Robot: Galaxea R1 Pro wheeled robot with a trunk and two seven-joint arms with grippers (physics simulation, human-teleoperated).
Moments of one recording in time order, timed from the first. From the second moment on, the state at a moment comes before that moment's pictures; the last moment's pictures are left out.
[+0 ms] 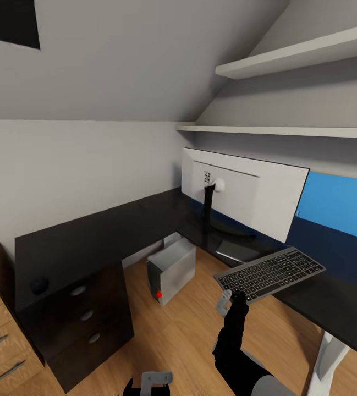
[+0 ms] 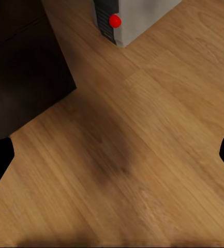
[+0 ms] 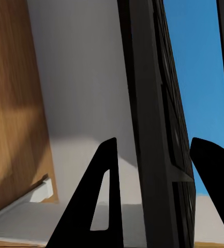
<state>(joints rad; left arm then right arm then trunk) -0.04 -0.17 -0.48 -0.94 0.16 0.08 0.57 -0.55 0.14 0.36 -0.43 0.72 0.49 -0.70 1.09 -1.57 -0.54</state>
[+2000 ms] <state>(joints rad) -0.04 -0.17 -0.47 -0.94 0.16 0.08 0.58 -0.55 0.14 0.36 -0.44 0.72 0.53 -0.70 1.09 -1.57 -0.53</state>
